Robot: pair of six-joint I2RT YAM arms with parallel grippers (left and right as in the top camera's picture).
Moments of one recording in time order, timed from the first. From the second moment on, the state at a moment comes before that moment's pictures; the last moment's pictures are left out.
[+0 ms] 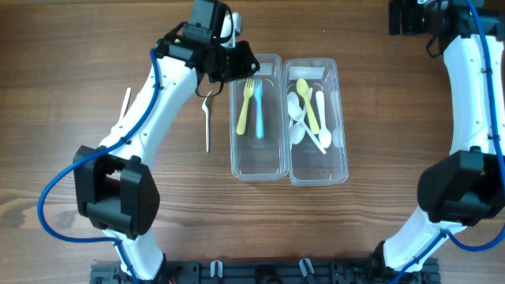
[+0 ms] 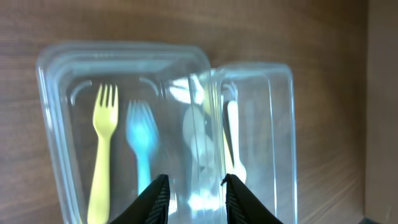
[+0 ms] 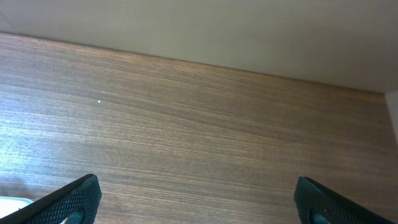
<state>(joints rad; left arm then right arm) -0.34 1.93 1.71 -0.76 0.42 -0.47 -0.13 1.94 1.93 -0.76 0.00 -0.29</state>
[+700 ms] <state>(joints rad) -0.15 1.93 1.71 -0.97 0.14 -0.36 -0.13 1.94 1.93 -0.76 0.00 -0.29</state>
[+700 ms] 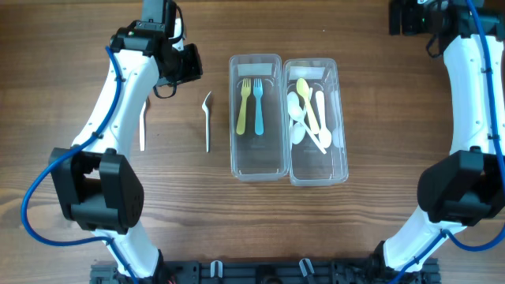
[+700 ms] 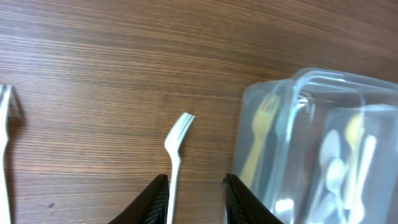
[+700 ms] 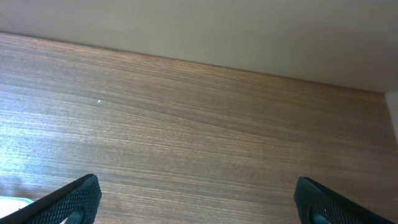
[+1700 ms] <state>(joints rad) -0.19 2.16 1.64 -0.89 0.10 -0.35 -0.13 1.94 1.93 -0.76 0.00 -0.29</state>
